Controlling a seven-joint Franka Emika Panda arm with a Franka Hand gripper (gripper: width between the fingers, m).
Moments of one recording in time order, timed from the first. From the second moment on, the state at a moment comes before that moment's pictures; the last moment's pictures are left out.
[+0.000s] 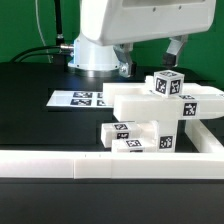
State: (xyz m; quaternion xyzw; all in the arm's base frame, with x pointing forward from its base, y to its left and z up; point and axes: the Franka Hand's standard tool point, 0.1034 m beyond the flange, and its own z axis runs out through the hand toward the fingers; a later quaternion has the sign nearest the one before) arm 0.646 0.036 0.142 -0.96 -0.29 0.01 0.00
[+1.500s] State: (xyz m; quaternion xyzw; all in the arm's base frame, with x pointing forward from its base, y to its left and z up) arm 0.634 0.074 0.139 -0.96 -0.26 0.00 0.01
